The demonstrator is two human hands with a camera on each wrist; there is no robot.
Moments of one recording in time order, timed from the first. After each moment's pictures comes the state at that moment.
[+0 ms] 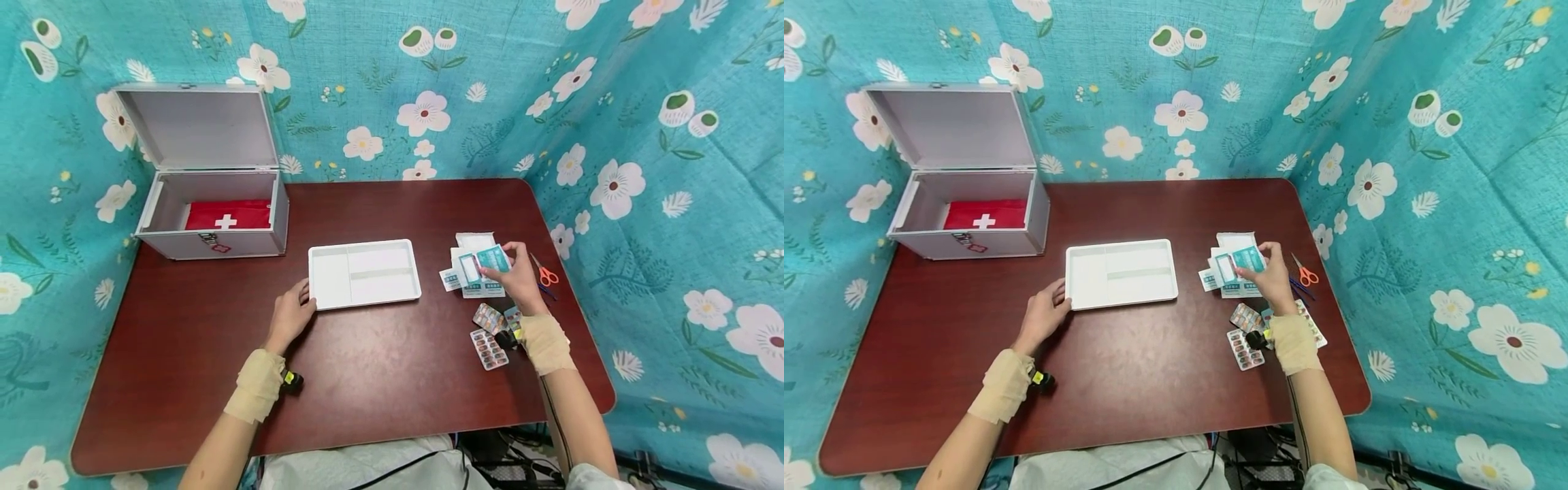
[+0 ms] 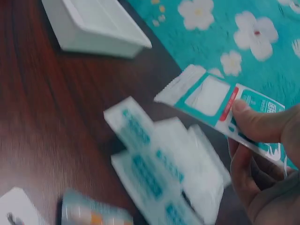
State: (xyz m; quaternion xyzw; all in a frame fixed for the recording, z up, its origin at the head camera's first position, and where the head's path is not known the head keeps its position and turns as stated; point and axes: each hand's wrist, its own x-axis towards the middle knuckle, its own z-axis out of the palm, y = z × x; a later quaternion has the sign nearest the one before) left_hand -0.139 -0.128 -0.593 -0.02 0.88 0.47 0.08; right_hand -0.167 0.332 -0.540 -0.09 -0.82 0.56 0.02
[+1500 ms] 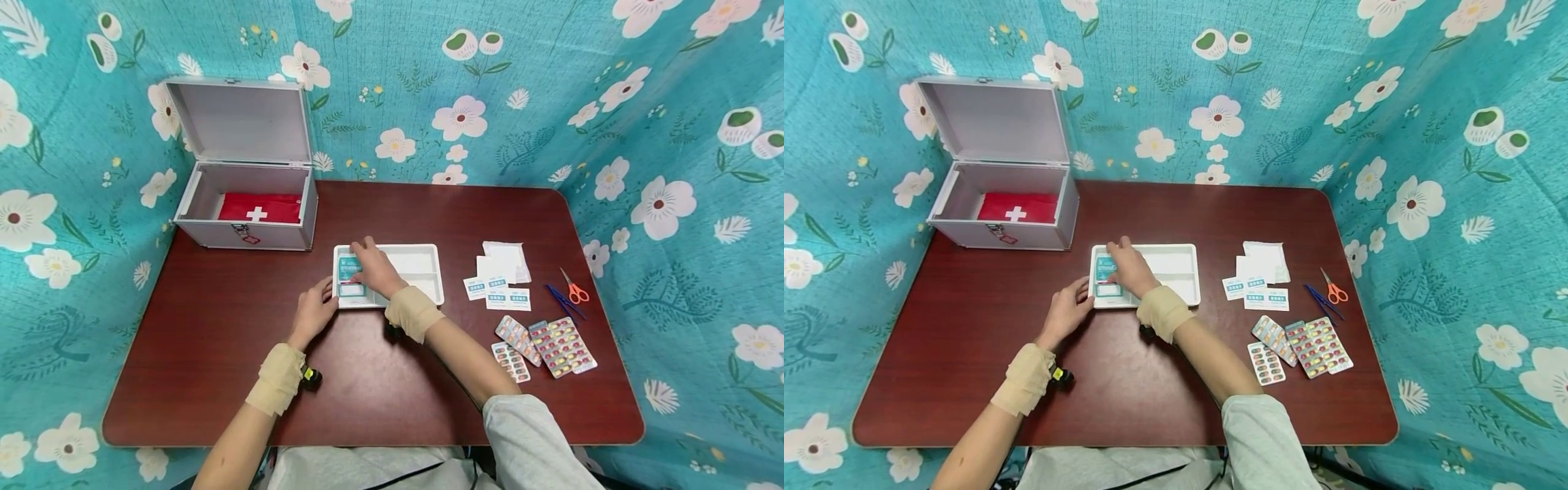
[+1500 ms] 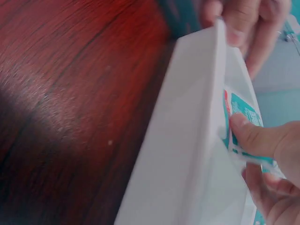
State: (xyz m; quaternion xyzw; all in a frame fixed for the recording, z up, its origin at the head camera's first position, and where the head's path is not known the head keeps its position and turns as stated) left_hand -0.141 -0.131 -0.598 -0.03 0.87 0.48 0.04; right_hand -0.233 0.031 -0.574 0.24 -0.95 0.20 -0.07
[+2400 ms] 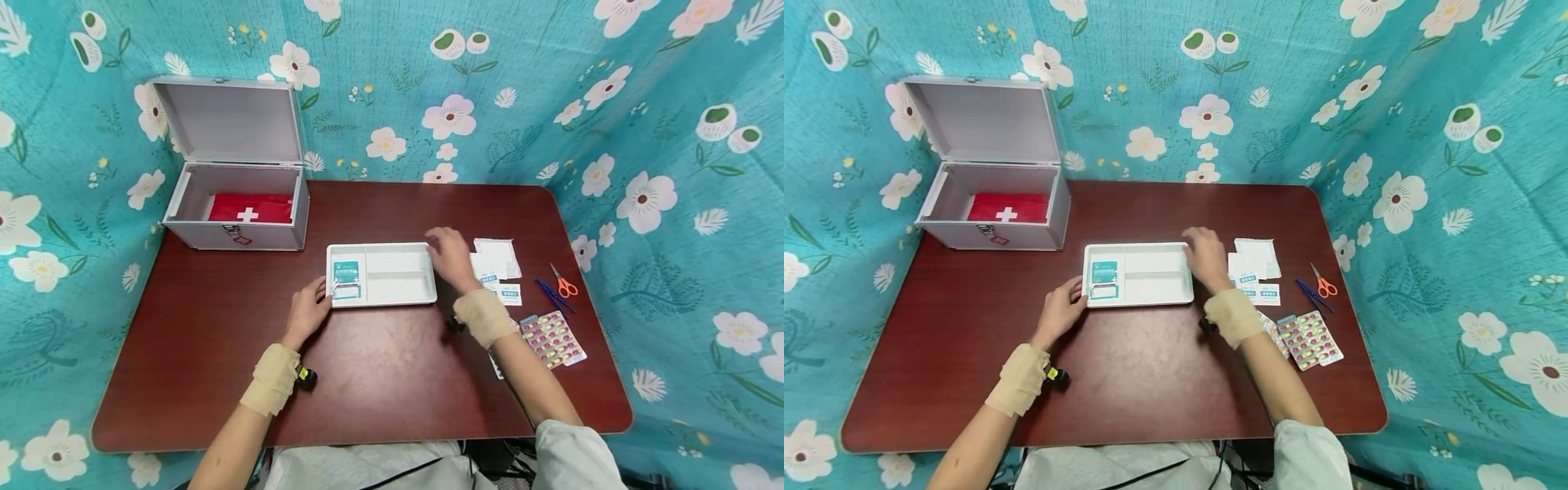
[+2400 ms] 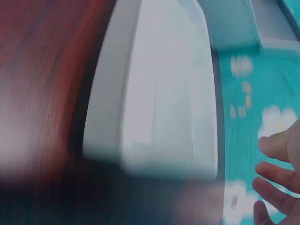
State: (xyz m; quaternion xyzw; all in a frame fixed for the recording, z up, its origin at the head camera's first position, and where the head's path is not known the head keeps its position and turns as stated) left_hand -0.141 -0.129 -0.597 -0.03 0.87 0.49 0.06; right_hand -0.235 0.190 -0.549 0.13 -0.95 0.27 0.07
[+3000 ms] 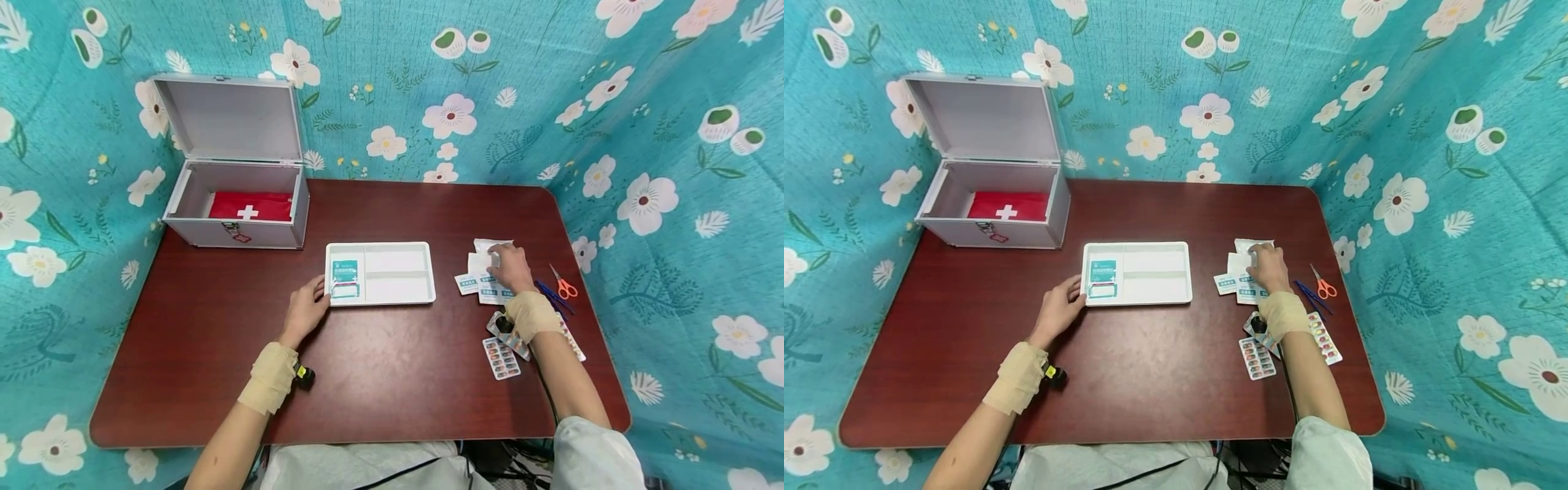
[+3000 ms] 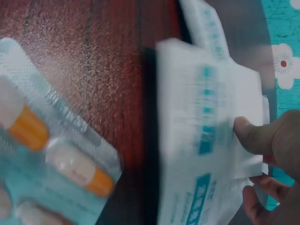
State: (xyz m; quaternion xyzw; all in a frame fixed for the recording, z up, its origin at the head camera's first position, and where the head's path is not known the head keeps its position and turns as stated) left_hand -0.139 -0.129 -0.595 -0.04 0.87 0.49 0.06; right_hand -0.234 0.329 -0.578 0.01 -0.98 0.19 -0.09
